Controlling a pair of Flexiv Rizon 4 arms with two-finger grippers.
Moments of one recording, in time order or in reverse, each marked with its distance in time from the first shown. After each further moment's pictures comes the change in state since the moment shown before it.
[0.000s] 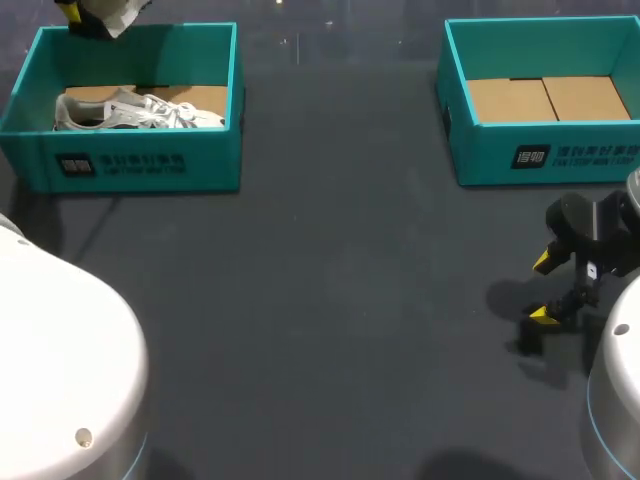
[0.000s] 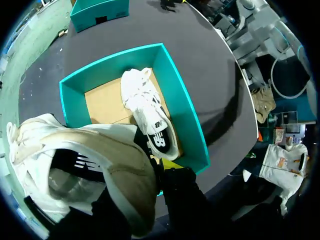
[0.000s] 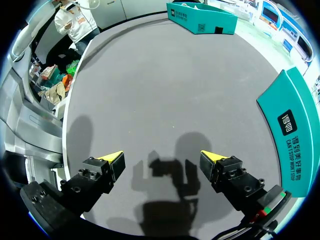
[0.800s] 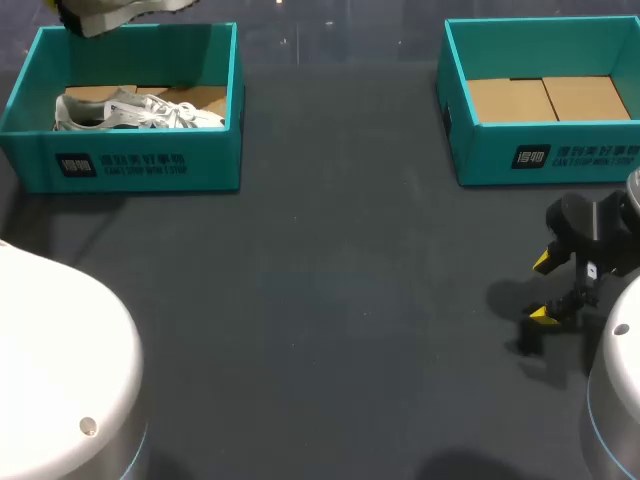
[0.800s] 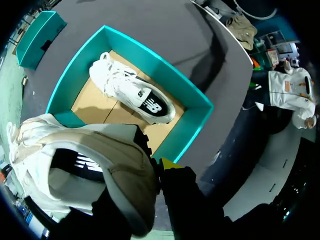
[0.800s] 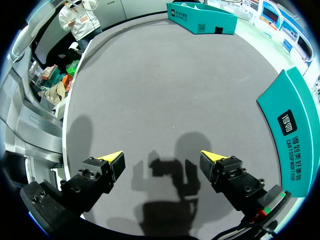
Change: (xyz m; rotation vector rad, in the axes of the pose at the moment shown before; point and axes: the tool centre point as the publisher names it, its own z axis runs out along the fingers) left arm -0.006 0.038 -0.011 -0.254 -0.049 0.540; right arm 0.000 0.000 0.000 0.000 0.000 0.000
